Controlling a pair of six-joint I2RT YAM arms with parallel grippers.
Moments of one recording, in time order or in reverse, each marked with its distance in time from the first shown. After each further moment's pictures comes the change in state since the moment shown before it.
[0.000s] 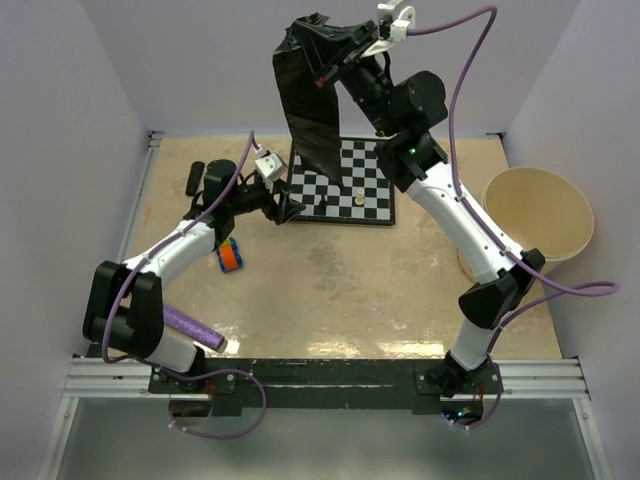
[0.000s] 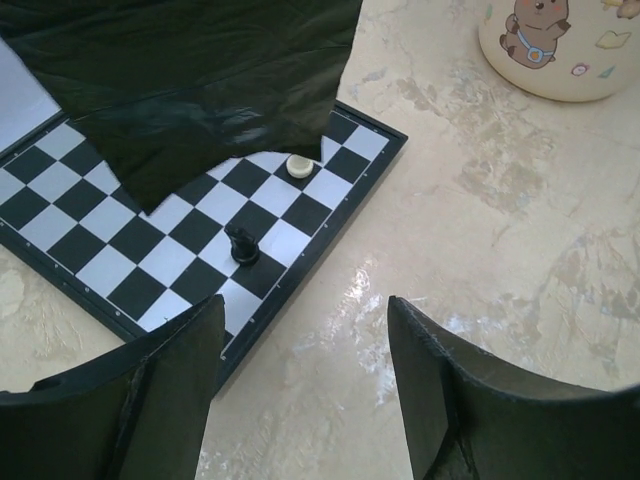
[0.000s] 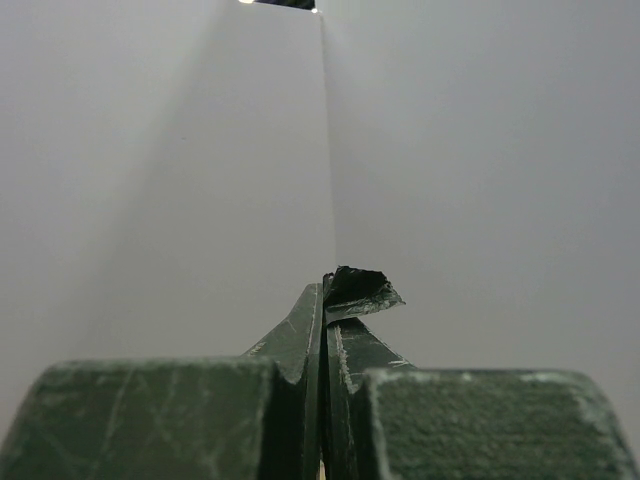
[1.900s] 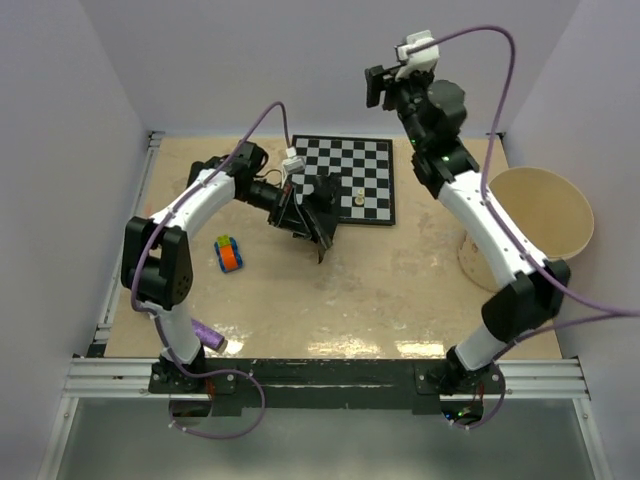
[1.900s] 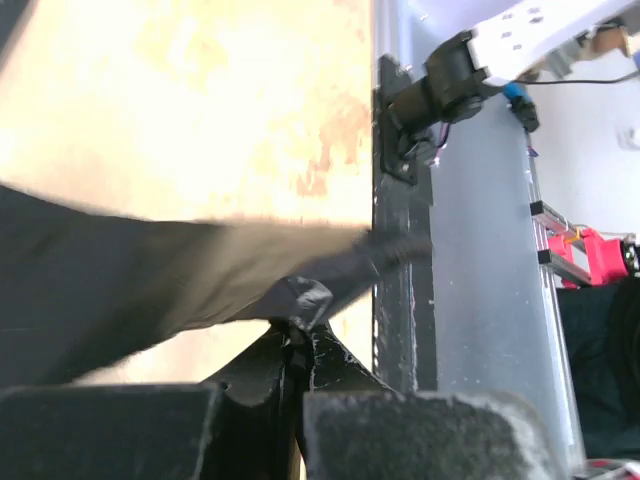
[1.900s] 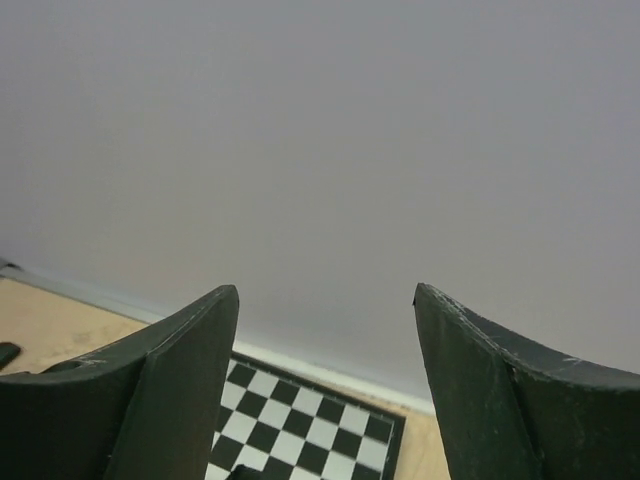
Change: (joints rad) left arm -0.015 0.393 0.582 -1.105 0.561 0.304; right arm -0.237 -0.098 -0.340 -0.243 0.331 -0.333
